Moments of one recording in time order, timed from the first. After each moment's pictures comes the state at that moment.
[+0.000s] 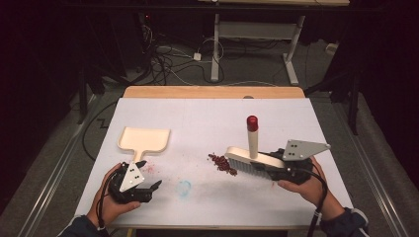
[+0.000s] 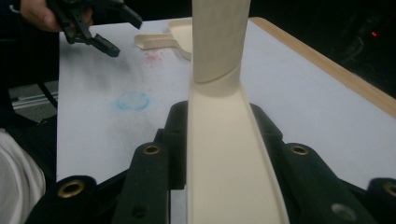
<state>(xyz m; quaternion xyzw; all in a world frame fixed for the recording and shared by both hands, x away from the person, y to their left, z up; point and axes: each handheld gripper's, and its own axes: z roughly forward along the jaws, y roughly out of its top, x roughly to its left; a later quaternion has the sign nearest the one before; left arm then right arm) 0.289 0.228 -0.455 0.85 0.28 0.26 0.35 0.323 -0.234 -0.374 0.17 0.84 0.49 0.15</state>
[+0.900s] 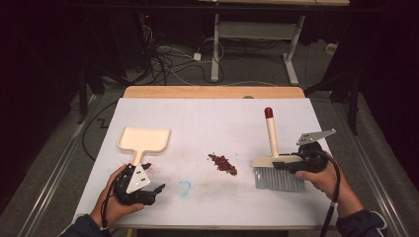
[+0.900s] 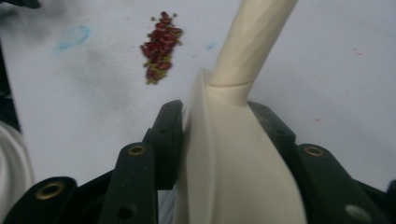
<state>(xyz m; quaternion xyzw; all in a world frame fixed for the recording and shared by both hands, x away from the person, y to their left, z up) 0.290 0.217 -0.463 0.87 0.26 0.25 0.33 0.384 -0.292 -0.413 0.34 0.86 0.37 0.04</state>
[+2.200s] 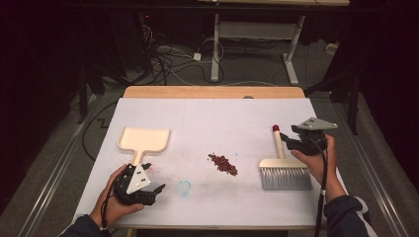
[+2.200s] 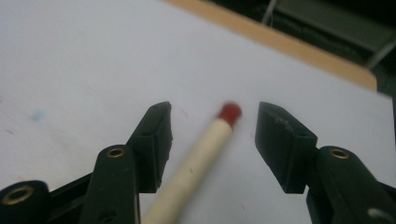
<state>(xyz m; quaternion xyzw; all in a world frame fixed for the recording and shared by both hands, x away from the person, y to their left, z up) 0.289 0.218 -0.462 0.87 0.26 0.25 0.33 0.407 -0.290 -0.403 0.39 0.78 0.38 0.31</state>
